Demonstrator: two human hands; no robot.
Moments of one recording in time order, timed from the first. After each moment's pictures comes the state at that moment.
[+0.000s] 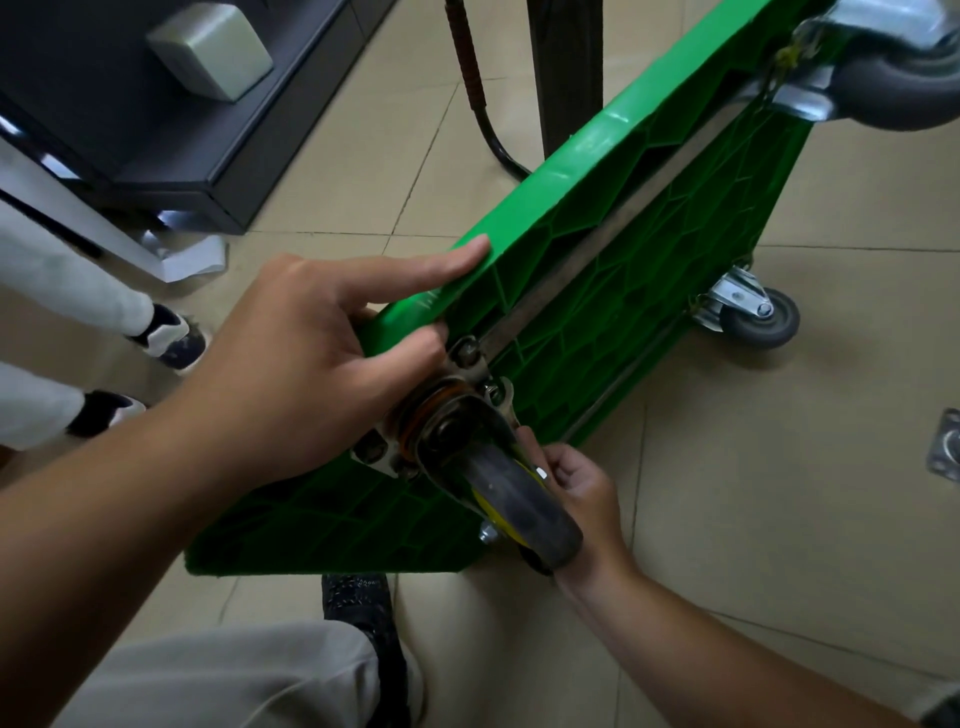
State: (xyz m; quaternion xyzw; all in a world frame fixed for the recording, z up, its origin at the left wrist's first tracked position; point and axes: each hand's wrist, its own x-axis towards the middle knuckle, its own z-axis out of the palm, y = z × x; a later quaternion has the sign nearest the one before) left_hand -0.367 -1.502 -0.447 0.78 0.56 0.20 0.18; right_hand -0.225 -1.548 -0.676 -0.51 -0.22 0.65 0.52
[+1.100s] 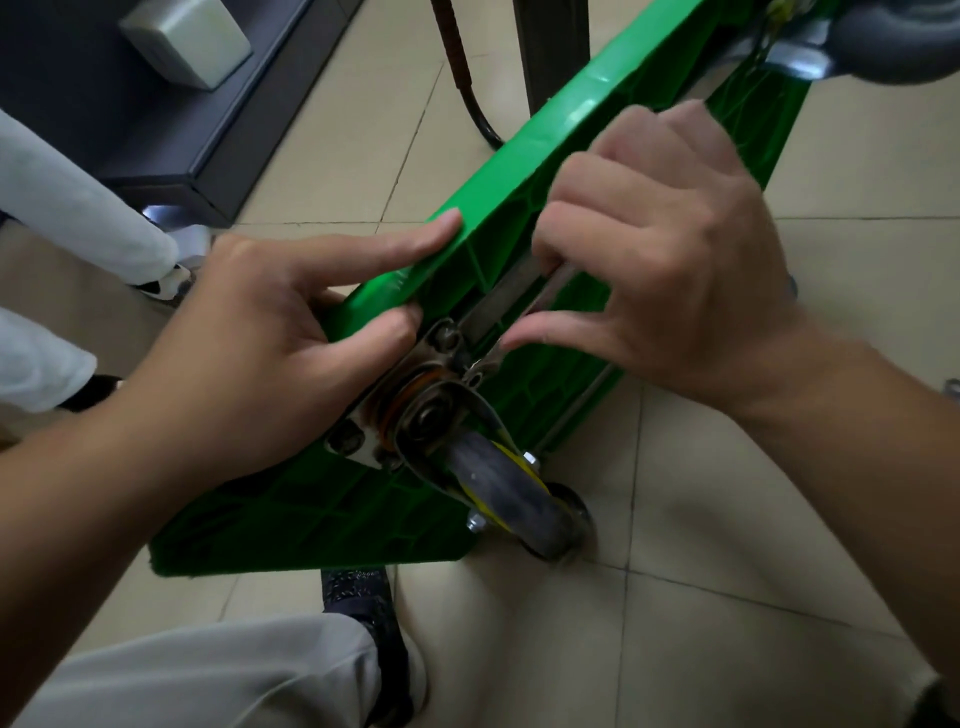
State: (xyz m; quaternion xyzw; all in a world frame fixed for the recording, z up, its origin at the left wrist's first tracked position) left_hand -0.372 -1.500 -0.458 0.79 0.53 0.24 0.19; right_hand -0.122 -1.447 -0.524 -0.32 -0.85 -0.17 0.39
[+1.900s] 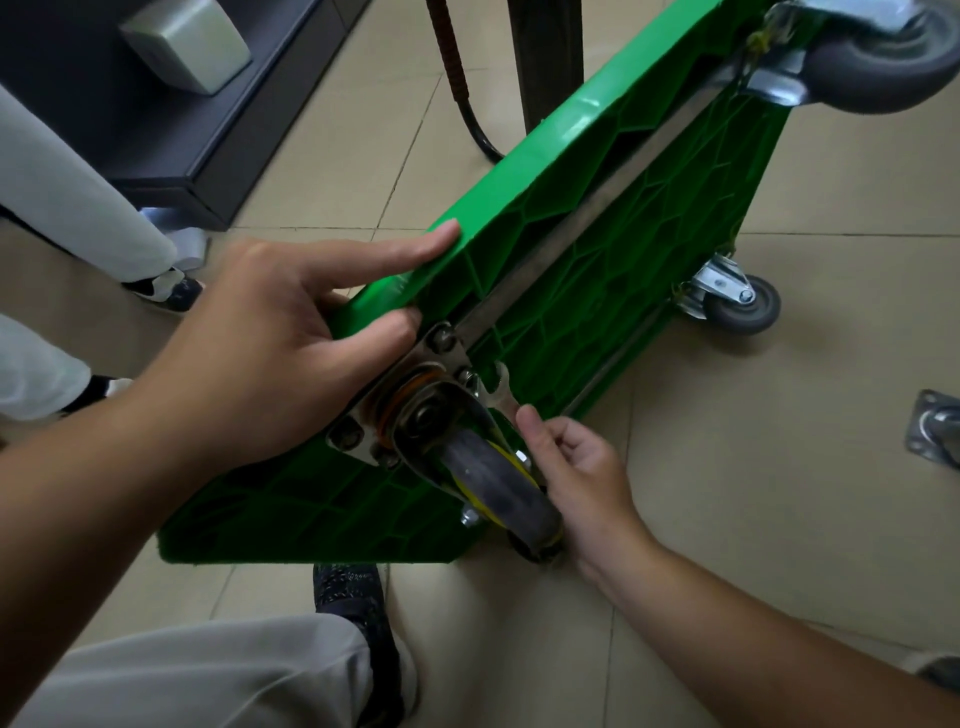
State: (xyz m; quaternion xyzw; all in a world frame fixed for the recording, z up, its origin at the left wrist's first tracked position) left_hand -0.374 -1.498 -0.456 0.78 0.54 0.23 0.20; right_hand -0.197 -1.545 -0.662 -0.50 -0.30 0.64 0.50
